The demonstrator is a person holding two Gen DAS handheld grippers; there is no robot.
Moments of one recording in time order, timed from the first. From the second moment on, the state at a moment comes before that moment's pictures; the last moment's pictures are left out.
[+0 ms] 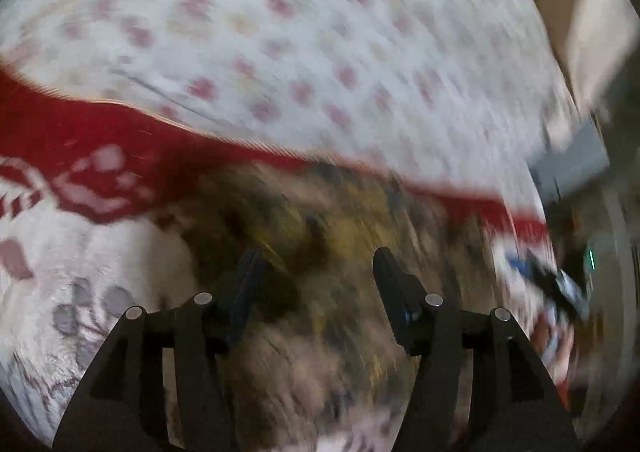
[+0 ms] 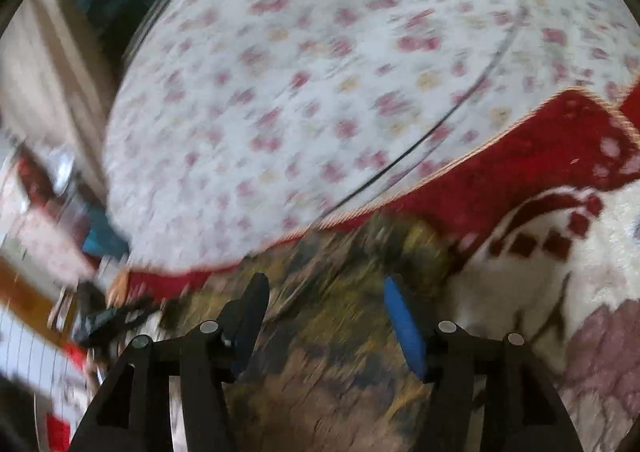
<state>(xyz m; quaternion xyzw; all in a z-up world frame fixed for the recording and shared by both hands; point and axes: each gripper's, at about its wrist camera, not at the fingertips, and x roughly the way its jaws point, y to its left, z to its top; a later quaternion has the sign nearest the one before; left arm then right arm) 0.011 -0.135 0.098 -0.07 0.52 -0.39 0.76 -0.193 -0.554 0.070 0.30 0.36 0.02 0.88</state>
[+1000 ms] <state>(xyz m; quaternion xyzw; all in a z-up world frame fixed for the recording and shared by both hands) 0.049 -0.074 0.081 -0.19 0.51 -0.28 0.79 -0.010 -0.308 0.018 0.04 0.50 0.21 0.84</state>
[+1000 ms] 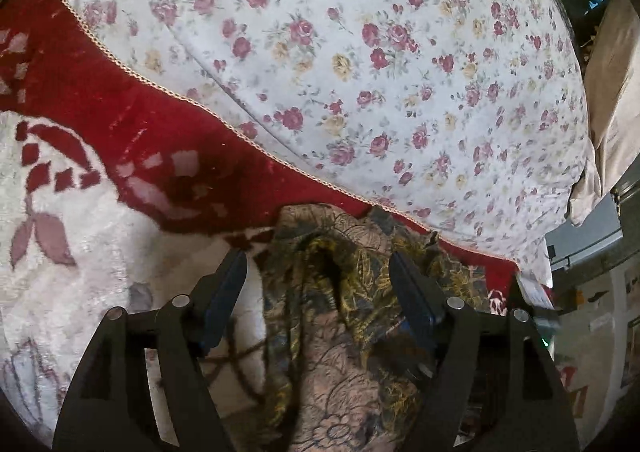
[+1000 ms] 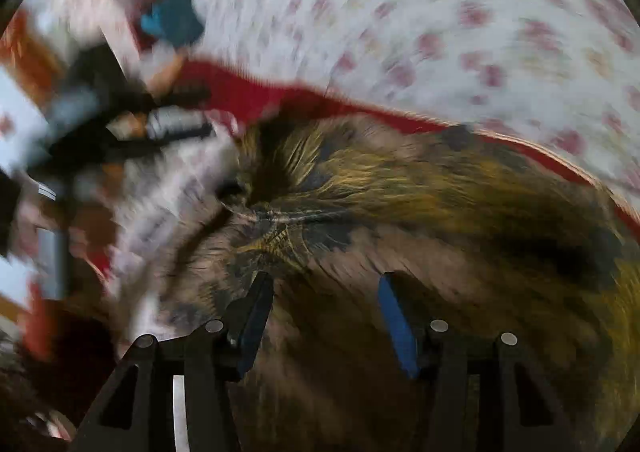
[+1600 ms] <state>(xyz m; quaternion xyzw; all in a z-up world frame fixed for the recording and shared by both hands) -0.023 -0.070 0.070 -0.11 0.54 -0.37 0.75 -0.156 -0.403 0.069 0.10 0.42 0.01 0.90</state>
